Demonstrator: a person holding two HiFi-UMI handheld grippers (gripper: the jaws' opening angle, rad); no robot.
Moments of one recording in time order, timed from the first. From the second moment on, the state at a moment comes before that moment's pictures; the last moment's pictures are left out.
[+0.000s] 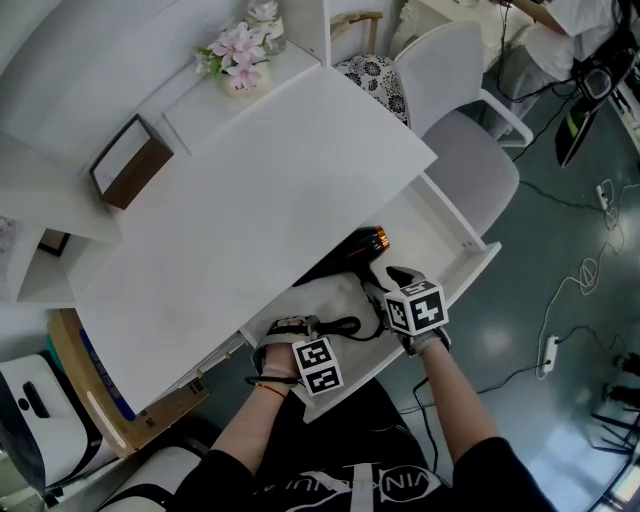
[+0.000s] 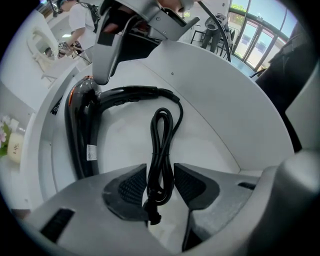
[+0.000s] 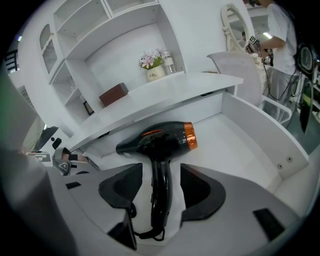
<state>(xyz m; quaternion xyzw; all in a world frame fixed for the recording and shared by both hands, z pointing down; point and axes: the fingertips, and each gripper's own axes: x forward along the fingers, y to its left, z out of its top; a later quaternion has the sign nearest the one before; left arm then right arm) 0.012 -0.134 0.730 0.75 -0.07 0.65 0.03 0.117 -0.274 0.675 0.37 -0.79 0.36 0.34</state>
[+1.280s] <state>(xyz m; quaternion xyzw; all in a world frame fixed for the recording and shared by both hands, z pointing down) 0.009 -0.159 0.643 0.81 -0.26 0.53 0.00 0.111 -0.234 0.613 0.38 -0.83 0.30 0.26</state>
